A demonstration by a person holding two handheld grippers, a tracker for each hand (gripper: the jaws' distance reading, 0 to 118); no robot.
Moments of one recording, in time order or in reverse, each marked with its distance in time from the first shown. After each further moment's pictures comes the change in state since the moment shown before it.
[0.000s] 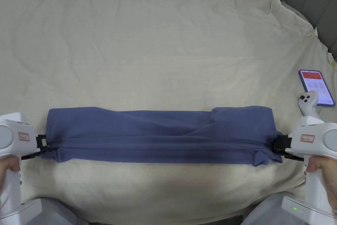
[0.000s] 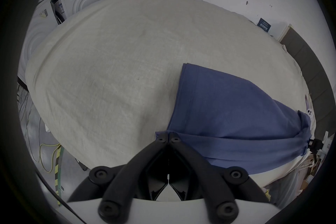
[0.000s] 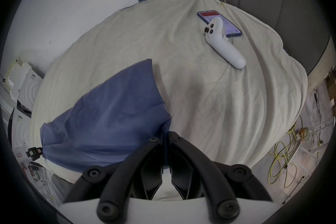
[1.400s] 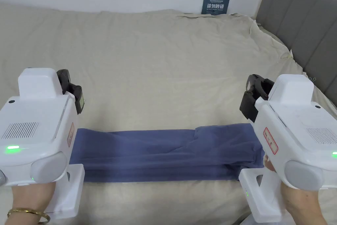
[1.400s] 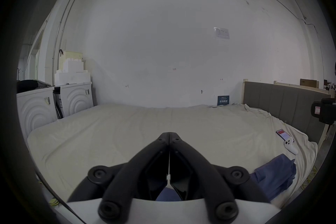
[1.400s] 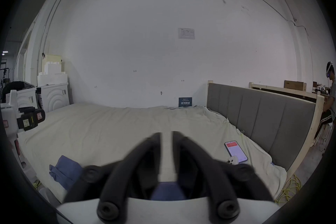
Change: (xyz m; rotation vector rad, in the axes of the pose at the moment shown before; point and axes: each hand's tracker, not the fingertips) left arm 0.125 -0.013 0.144 0.910 -0.111 -0.184; right arm -0.114 -0.020 0.173 0.887 0.116 0.282
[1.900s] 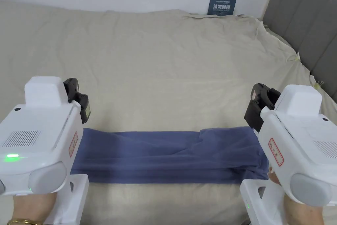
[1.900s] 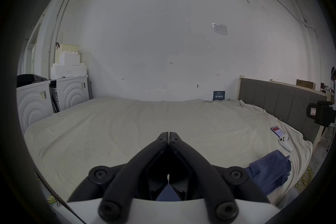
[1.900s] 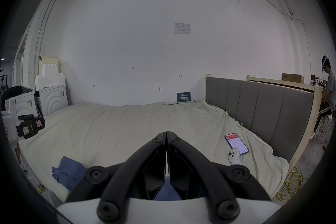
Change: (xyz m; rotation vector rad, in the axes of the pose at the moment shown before) left arm 0.000 -0.001 0.009 -0.050 -0.039 0.017; right arm -0.001 -0.007 -0.001 -0.022 -0.006 -0.029
